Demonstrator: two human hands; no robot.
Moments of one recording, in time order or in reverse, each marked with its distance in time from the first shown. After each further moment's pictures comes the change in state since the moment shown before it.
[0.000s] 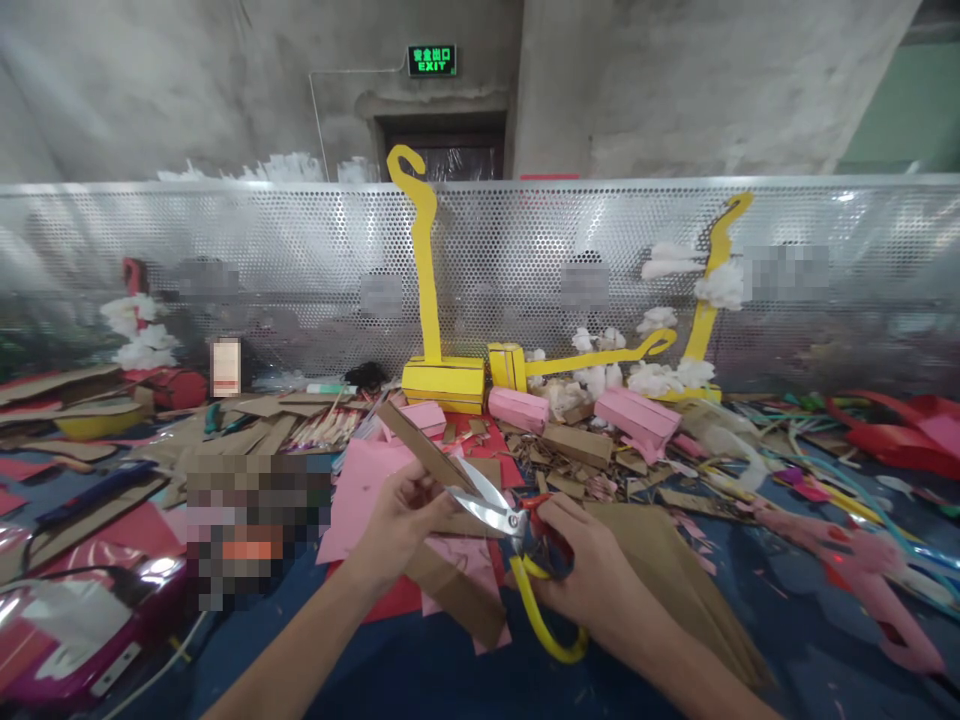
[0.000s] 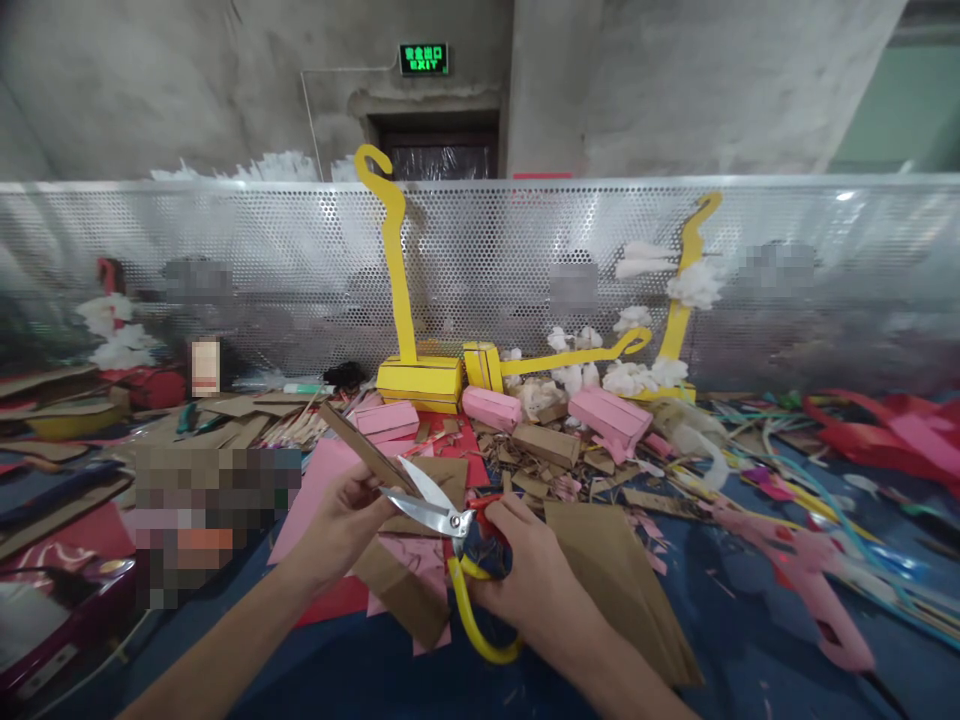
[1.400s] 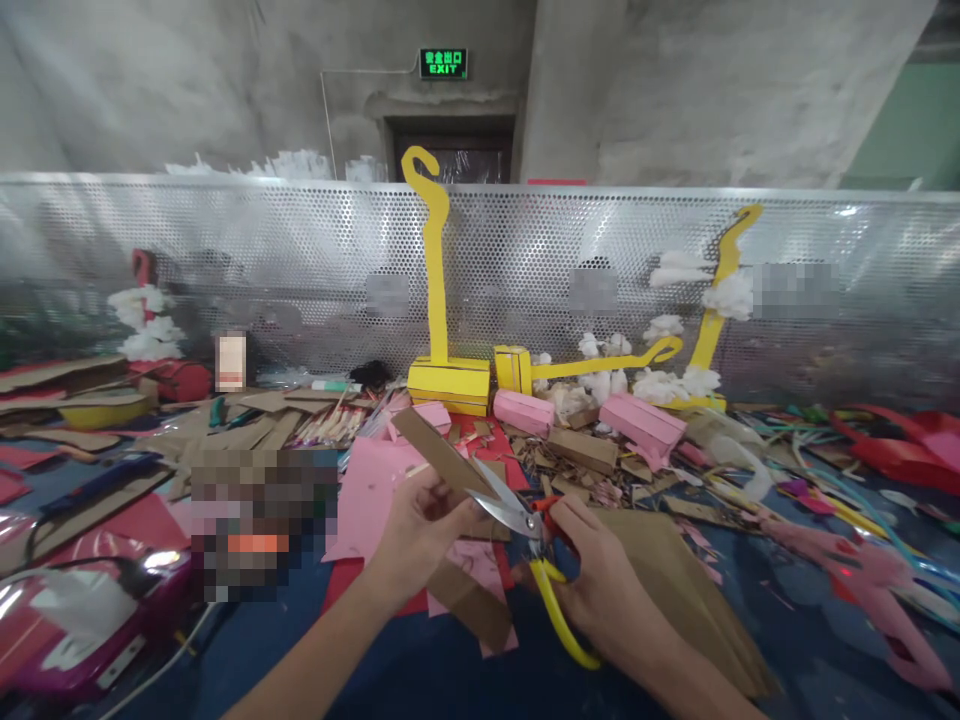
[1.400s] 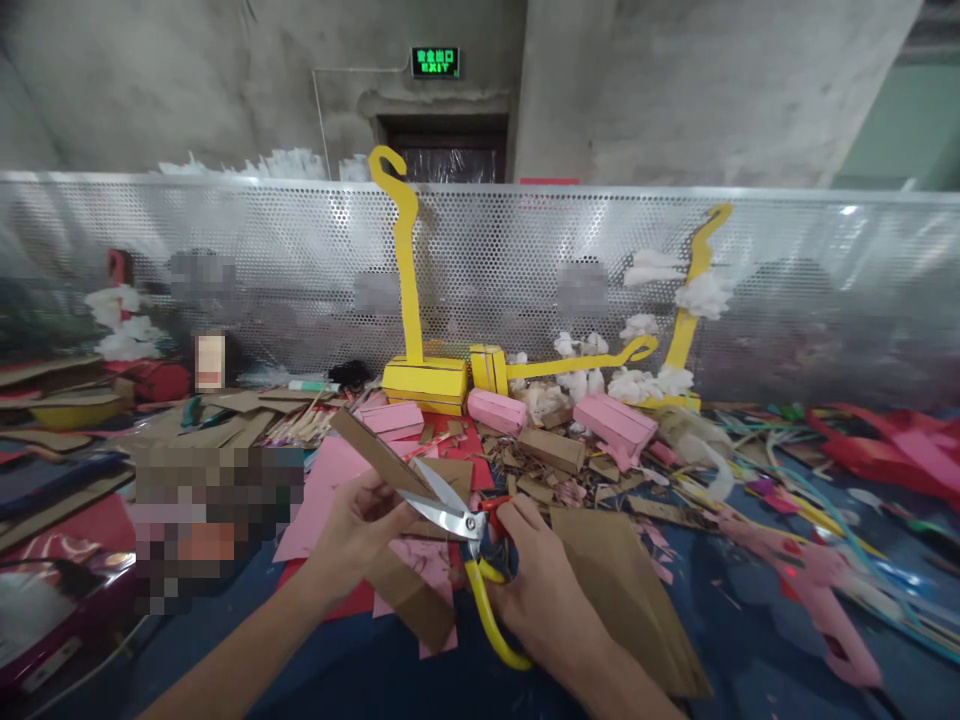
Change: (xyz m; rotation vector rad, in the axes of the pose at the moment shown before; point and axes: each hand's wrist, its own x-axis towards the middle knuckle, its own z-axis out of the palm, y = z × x) left_hand -0.004 0.006 0.020 0.016 0.008 0.153; right_hand -0.002 -0.006 0.003 -0.044 0.025 0.045
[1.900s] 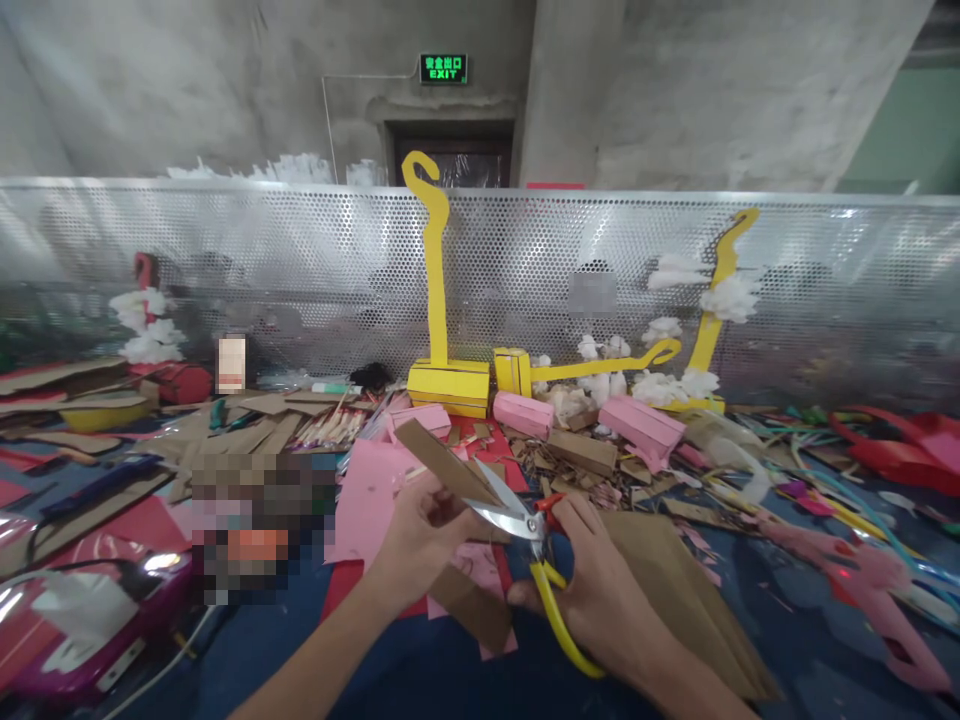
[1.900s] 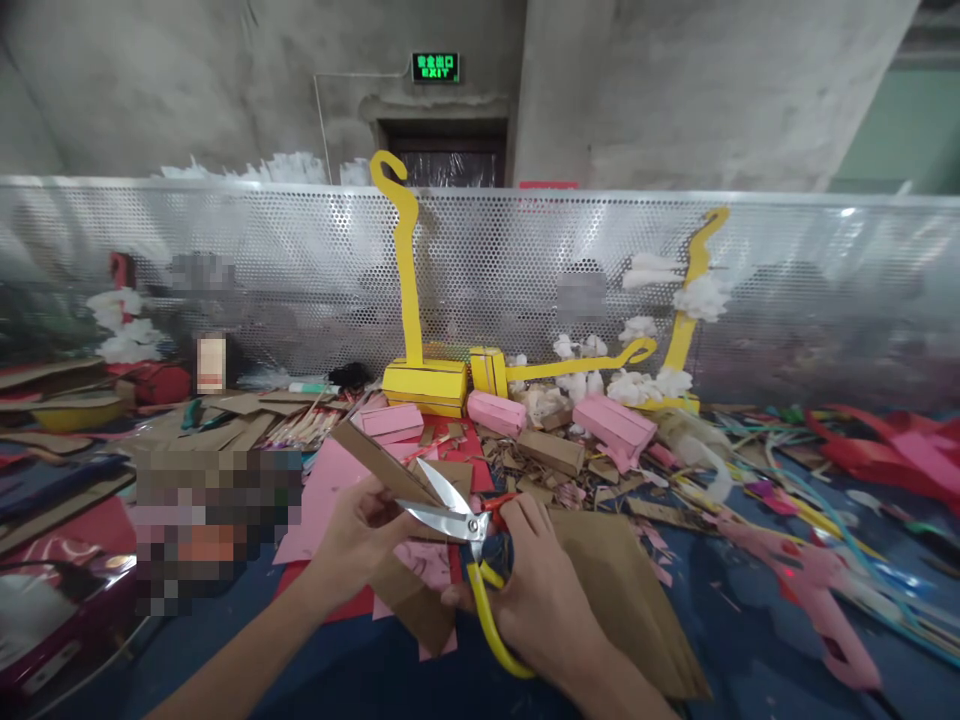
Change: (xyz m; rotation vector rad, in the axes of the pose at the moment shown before) left_hand -0.003 0.001 0.002 0.086 -0.002 -0.039; right_hand -0.006 0.000 0.002 -0.104 0.019 0.056
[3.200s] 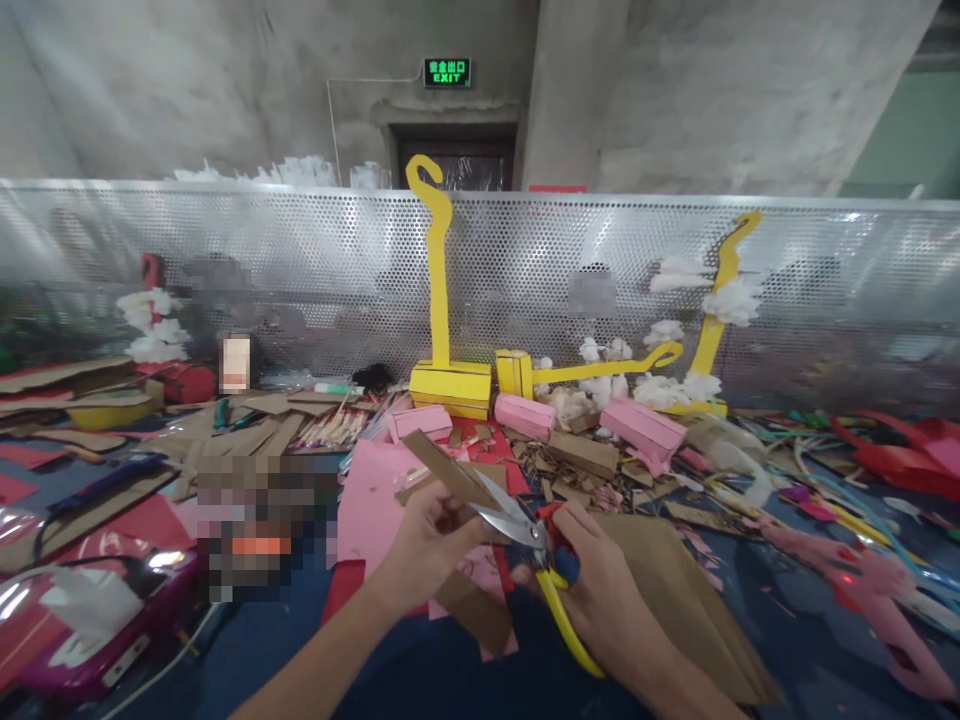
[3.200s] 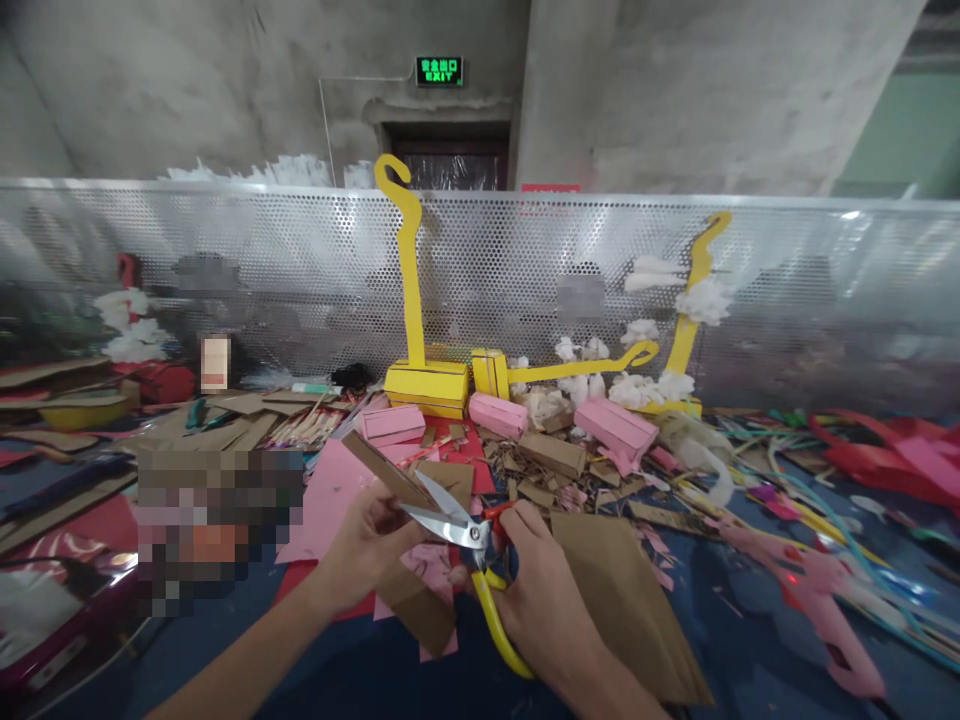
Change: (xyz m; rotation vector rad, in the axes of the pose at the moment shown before) left_hand -0.003 -0.006 0.001 -0.101 -0.099 -0.037; right_hand 0.002 0.002 0.003 0.052 0.035 -0.058
